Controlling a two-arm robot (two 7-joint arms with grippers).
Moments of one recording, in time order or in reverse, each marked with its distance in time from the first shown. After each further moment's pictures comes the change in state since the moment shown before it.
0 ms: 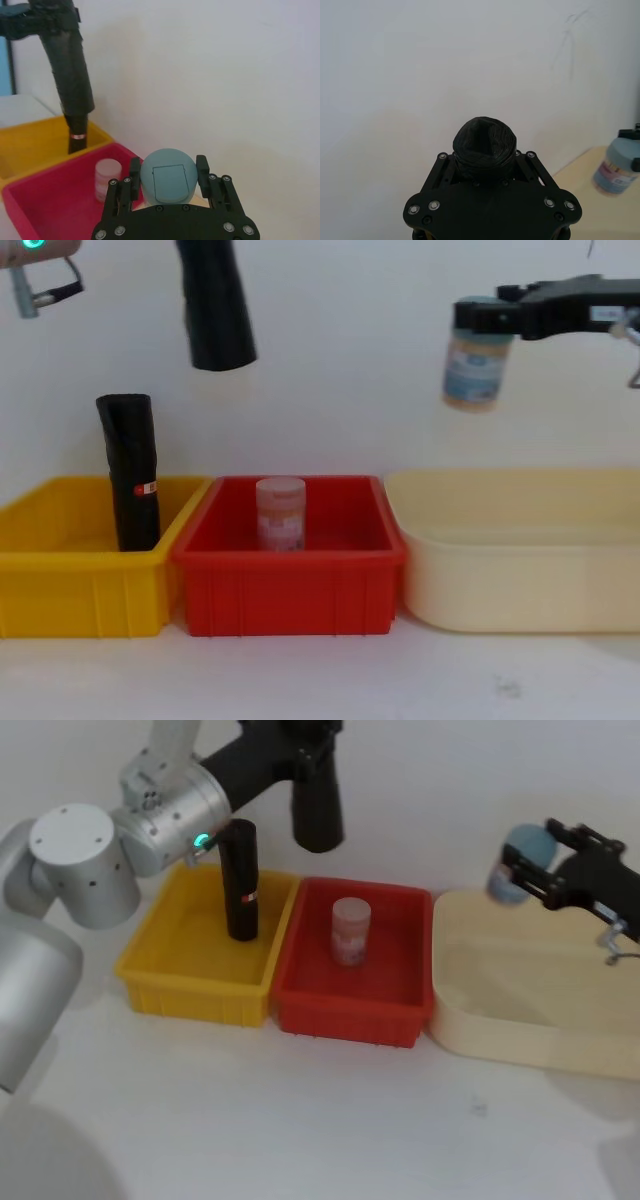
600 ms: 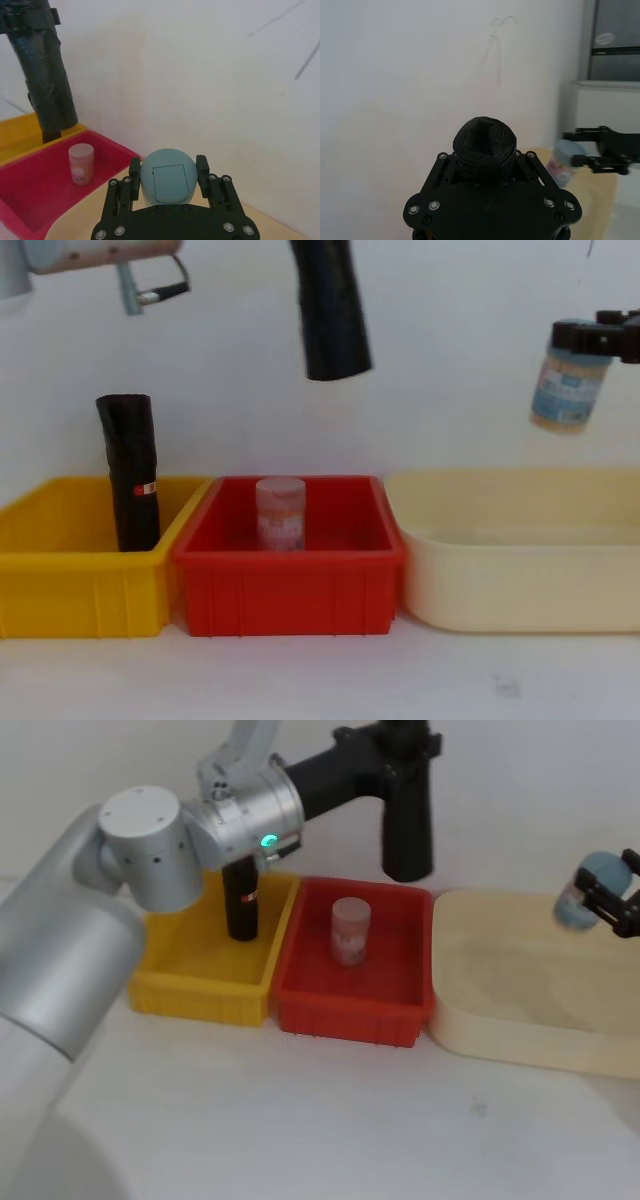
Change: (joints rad) left arm -0.111 -0.082 0.095 0.122 -0.097 0.053 -0.185; right arm -0.132 0.069 0.124 -0.046 0.068 -0.011 -0.027
